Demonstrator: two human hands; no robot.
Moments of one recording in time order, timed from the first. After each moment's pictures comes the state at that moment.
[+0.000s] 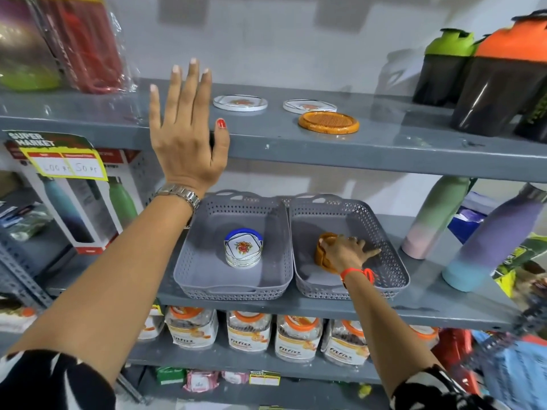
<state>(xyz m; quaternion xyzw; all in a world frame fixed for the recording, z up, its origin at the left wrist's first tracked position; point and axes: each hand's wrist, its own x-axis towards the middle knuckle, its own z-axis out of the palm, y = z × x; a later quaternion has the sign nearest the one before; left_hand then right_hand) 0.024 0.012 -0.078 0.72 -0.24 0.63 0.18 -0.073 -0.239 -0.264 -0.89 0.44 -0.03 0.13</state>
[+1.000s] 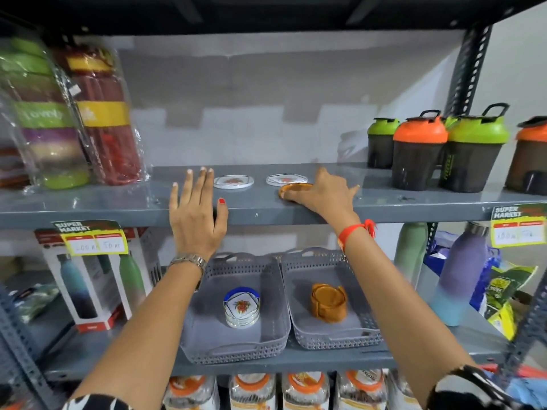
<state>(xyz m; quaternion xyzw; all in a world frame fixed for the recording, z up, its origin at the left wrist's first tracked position) 0.008 0.020 -0.073 0.78 -0.27 0.52 0.23 -0.113 -0.167 -0.001 -0.89 0.29 -0.29 0.19</state>
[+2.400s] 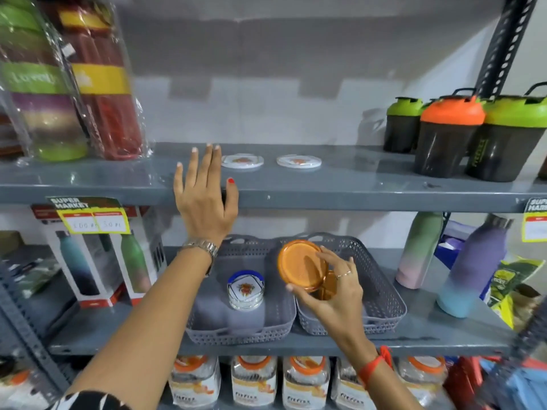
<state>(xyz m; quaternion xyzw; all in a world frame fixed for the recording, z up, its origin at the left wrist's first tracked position) 0.019 0.010 -0.087 0.72 -0.25 0.59 0.26 -0.174 -0.131 -0.185 -0.82 0.08 -0.45 0.35</state>
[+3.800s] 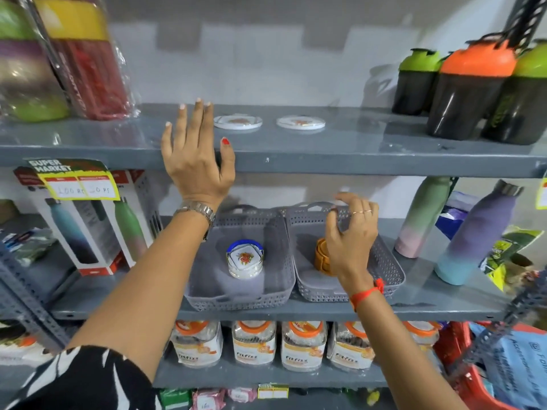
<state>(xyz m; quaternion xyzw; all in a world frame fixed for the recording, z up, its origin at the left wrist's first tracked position) 0.028 0.007 -0.082 0.70 -0.22 0.63 0.25 -0.134 -0.162 -0.162 -0.74 0.11 -0.62 0.23</state>
